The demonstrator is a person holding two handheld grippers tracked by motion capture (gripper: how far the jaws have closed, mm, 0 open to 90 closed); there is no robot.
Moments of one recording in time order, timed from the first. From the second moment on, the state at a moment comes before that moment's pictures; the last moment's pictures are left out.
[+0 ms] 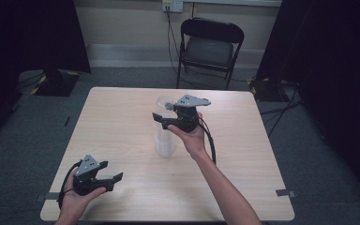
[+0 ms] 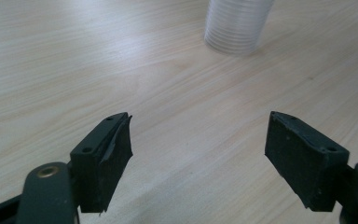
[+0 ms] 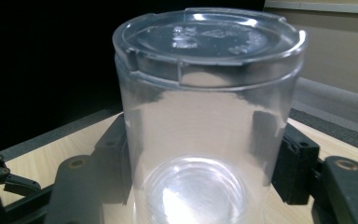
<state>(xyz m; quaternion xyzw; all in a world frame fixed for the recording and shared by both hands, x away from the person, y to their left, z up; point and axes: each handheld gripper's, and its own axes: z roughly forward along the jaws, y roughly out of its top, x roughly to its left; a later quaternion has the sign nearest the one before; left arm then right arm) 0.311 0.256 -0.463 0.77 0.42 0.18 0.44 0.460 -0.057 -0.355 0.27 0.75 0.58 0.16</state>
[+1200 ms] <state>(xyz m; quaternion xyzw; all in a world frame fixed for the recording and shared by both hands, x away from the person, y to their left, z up) 0.313 0.261 -0.465 0.76 0.44 0.18 0.44 0.452 -0.073 -0.310 0.28 0.72 0.62 0.15</state>
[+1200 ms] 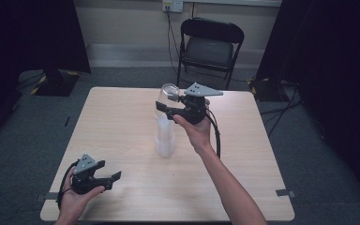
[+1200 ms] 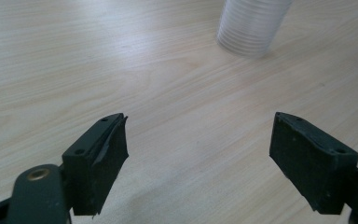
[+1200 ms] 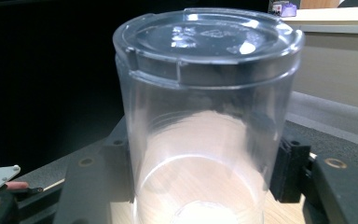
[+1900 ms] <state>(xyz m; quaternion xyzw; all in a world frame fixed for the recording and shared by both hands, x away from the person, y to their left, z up) 0.312 0.256 -0.463 0.76 0.40 0.19 0.47 0.433 -0.109 -0.305 0.30 0.71 0.62 0.15</state>
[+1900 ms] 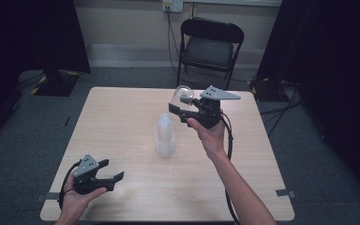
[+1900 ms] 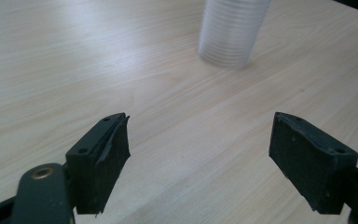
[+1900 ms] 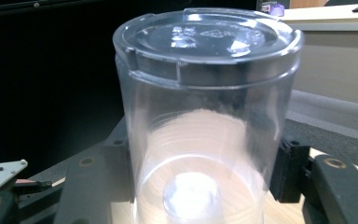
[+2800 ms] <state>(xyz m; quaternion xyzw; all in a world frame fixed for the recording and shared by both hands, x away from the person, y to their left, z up) 0.317 0.226 -0.447 0.74 0.36 0.16 0.54 0.397 -0.132 -0.355 0.34 0.71 0.62 0.06</state>
